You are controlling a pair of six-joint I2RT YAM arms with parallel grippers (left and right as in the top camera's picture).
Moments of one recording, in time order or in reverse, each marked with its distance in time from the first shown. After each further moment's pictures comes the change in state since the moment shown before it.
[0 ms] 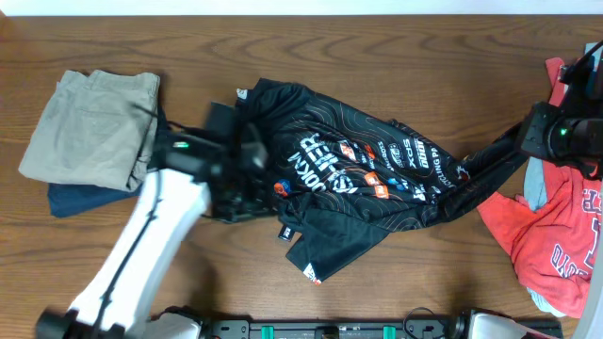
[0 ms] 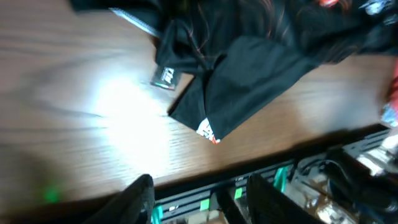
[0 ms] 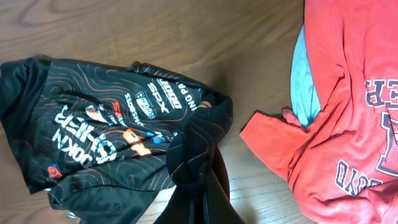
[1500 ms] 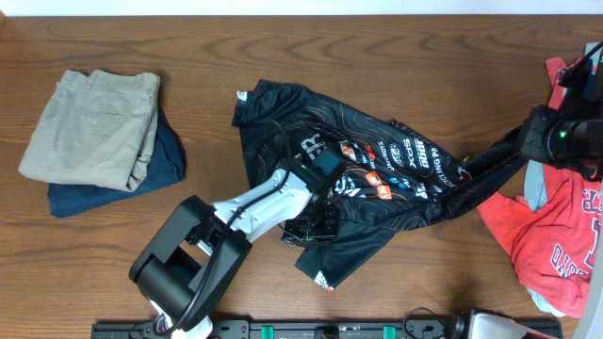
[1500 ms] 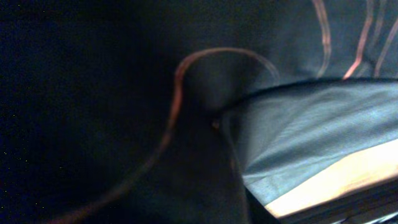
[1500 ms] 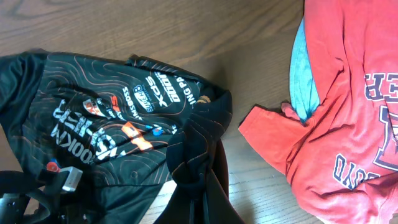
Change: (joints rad) left arm -0.365 0.423 -0.109 0.422 -0.001 -0.257; right arm 0.000 0.000 0.000 -0.023 0.002 -0.004
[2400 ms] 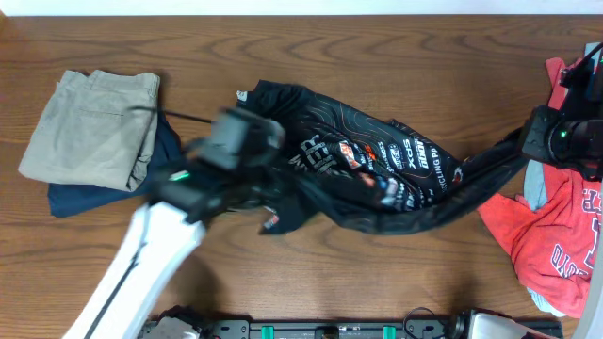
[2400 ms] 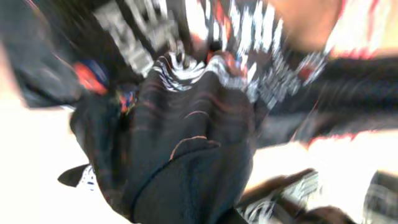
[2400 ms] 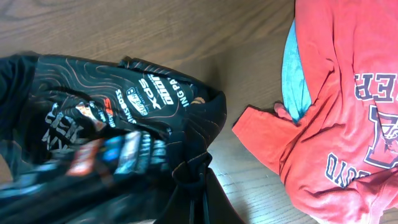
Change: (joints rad) left arm 0.334 -0.649 0.148 -0.183 -0.021 0.066; right arm 0.000 0.000 0.000 0.002 0.027 0.000
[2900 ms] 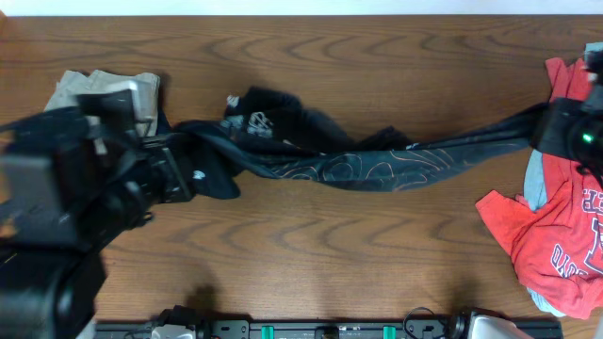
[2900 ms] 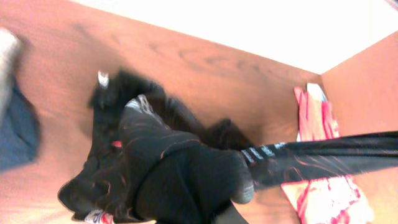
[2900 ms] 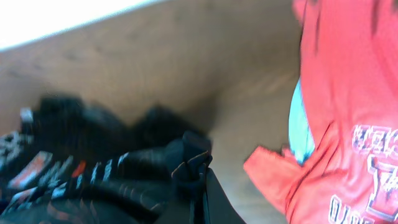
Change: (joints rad) left arm 0.285 -0.130 0.540 -0.273 -0.087 0.204; right arm 0.000 -0.080 0.163 0.031 -0.063 -0.046
